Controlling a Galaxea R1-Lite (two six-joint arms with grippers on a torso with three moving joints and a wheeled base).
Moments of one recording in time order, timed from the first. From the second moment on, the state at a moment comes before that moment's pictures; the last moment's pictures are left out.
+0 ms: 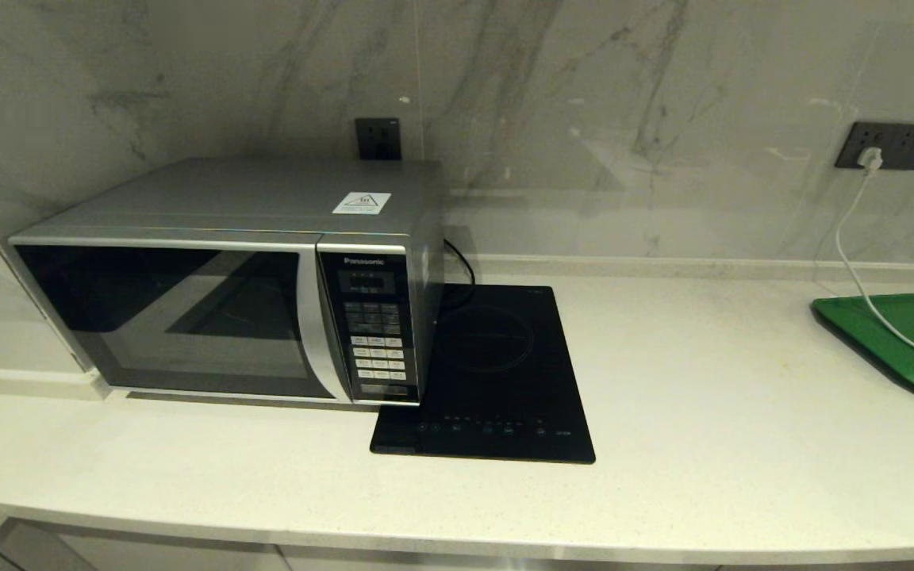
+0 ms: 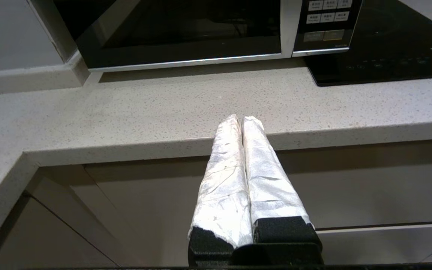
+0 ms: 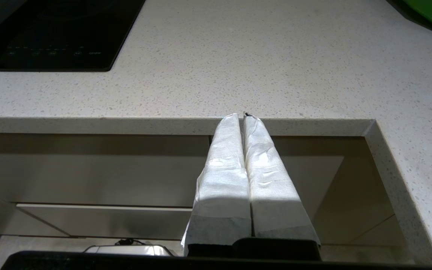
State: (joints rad) left arm 0.00 0.00 -0.01 0.01 -0.04 0.08; right arm 0.00 0.00 -0.11 0.26 -0.03 0.08
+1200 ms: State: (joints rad) left arm 0.03 1.20 -0.97 0.37 -0.80 -0.02; right arm 0.00 0.00 -0.11 0.26 -0.03 0.08
